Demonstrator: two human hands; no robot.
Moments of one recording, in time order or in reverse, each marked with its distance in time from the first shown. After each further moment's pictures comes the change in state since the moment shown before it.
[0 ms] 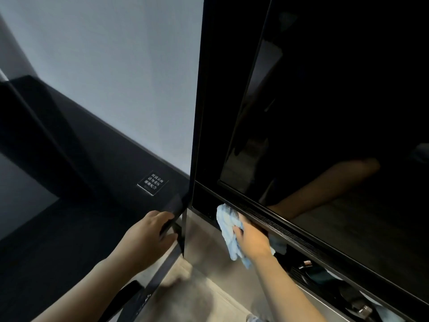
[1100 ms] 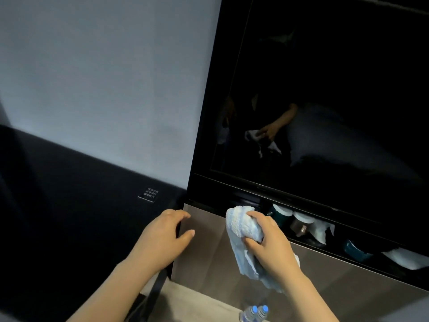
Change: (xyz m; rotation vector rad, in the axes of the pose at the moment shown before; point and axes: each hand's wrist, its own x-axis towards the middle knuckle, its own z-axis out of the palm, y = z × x) left_hand -0.196 -0.031 -0.070 -0.108 0.073 0.409; right_hand -0.311 -0.128 -0.004 0.970 0.853 0.204
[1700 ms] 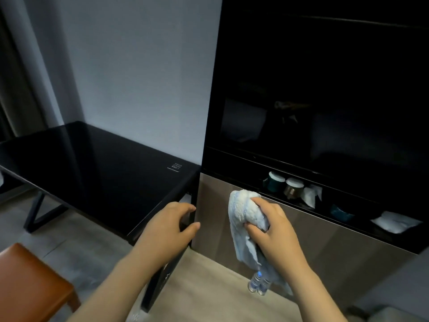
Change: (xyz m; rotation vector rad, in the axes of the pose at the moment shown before) left_hand -0.279 0.125 0.028 0.024 0.173 -0.050; right_hand -0.256 -0.007 -0.084 0.197 0.028 -0.168
